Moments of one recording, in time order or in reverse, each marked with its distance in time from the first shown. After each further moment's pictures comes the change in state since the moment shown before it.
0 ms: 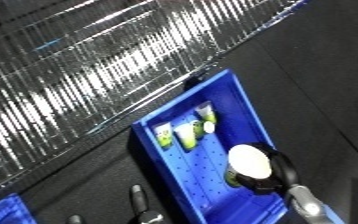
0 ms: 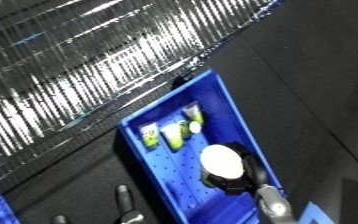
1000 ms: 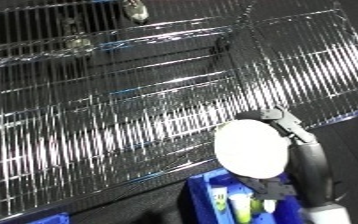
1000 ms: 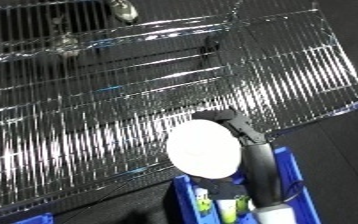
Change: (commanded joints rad) left arm -0.016 0.028 0.058 -0.151 0.037 0.050 0.122; right arm -0.235 0.002 0.093 -0.895 -0.399 -0.064 -0.440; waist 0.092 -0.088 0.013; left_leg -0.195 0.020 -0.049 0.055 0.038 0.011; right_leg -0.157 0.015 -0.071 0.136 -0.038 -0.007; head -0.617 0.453
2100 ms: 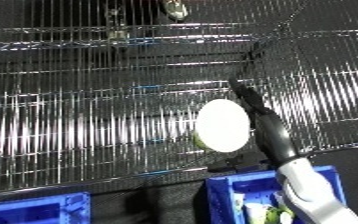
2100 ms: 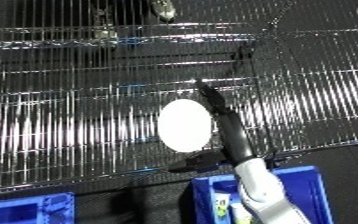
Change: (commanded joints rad) left arm -0.054 0.034 -0.121 -0.007 0.007 0.035 -0.057; right arm -0.459 0.085 0.297 0.541 0.198 0.183 0.236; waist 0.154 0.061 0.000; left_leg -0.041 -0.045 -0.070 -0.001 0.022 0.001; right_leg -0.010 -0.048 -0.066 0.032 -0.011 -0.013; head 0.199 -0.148
